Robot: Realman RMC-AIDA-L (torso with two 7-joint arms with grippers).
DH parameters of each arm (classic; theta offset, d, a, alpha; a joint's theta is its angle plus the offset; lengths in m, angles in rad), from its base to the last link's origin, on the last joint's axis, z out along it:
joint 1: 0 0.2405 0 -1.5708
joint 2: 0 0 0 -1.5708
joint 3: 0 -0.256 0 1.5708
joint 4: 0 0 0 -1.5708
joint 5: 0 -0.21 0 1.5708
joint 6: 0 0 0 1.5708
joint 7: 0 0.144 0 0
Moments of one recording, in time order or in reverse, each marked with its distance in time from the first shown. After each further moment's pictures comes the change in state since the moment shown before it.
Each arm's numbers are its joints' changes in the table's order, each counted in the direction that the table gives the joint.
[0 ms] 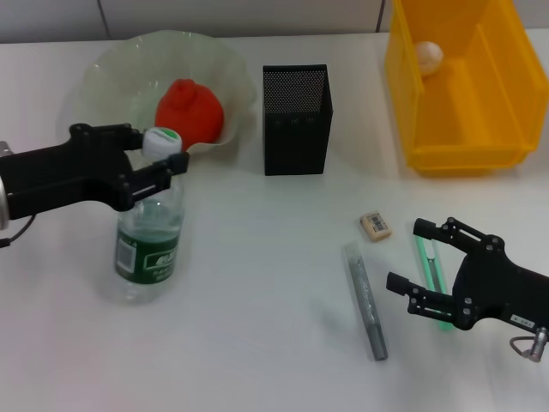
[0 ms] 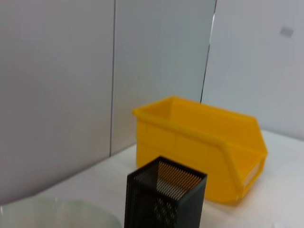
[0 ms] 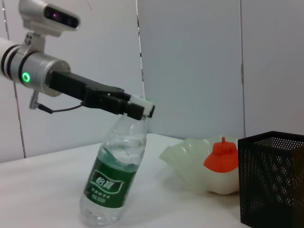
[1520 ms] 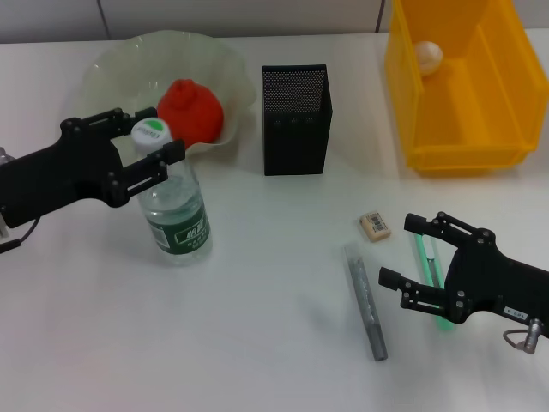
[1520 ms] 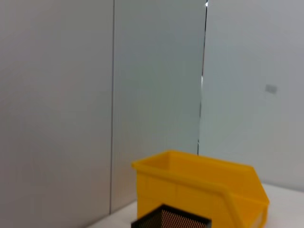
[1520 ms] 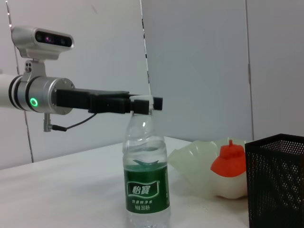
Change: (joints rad) left arm -0.105 -0.003 0.157 -0.411 0.238 0.126 0.441; right arm 0.026 0.000 0.009 -0.004 0.005 0.000 0.040
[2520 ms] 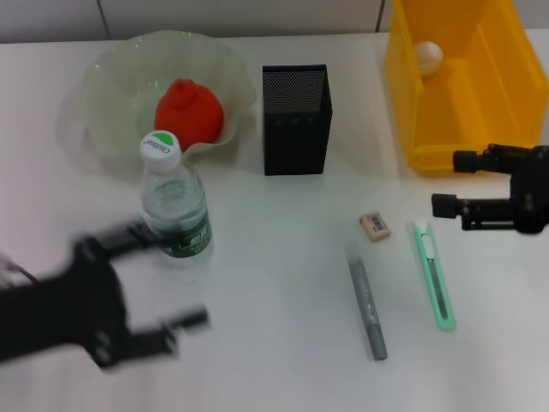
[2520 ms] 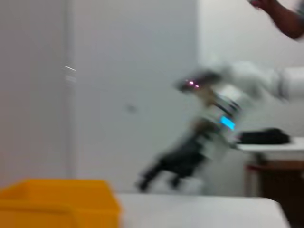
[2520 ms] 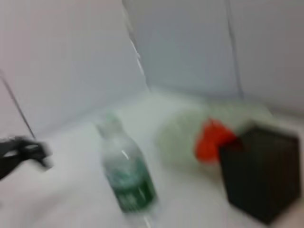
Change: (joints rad) left arm 0.118 0.003 0.018 -0.025 -0.068 0.434 0.233; right arm -0.060 0.002 0.005 -0.901 0.278 -0.101 1.036
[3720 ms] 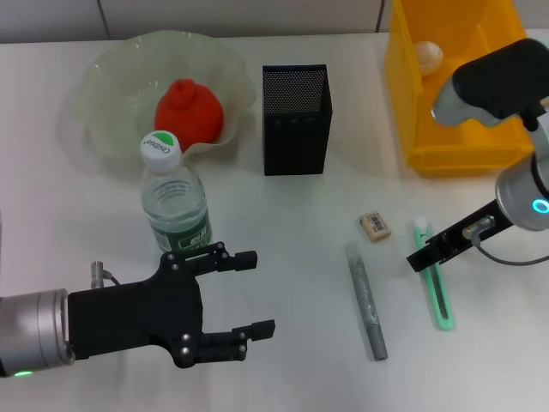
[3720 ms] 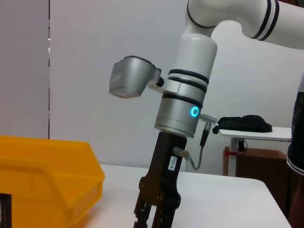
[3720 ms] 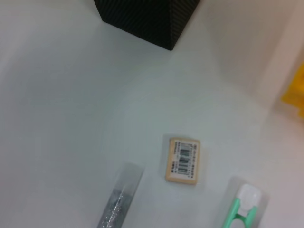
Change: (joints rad) left arm -0.200 -0.002 -0.107 -0.345 -0.031 -0.158 0.129; right arm 0.277 0.005 0.613 -0.109 0.831 0.153 1.090
